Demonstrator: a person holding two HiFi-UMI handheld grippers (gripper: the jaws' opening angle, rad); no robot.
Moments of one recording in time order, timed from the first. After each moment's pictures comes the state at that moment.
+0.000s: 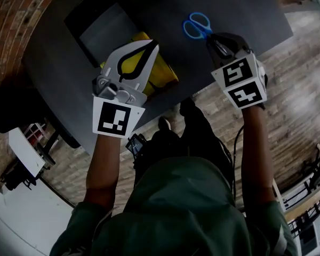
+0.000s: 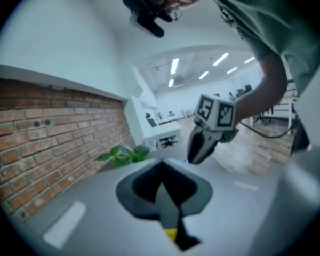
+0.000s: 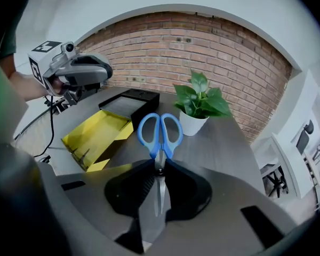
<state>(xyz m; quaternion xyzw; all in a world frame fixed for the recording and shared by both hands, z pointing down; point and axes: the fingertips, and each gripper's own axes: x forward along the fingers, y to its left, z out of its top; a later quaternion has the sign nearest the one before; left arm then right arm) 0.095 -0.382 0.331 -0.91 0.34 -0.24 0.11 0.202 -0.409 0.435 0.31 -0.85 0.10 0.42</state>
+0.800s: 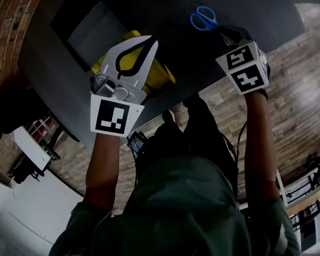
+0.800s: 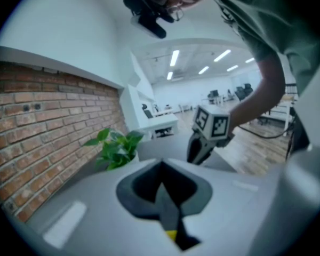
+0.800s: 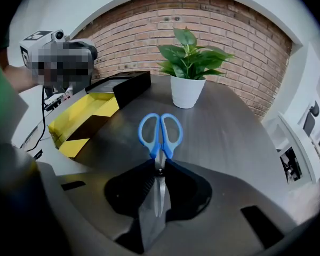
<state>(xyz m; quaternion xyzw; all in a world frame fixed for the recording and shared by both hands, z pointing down) 0.113 -0.406 0.383 -0.91 0.32 -0.27 0.07 0.235 -0.431 0.527 0.30 -0.83 0.16 0.44</state>
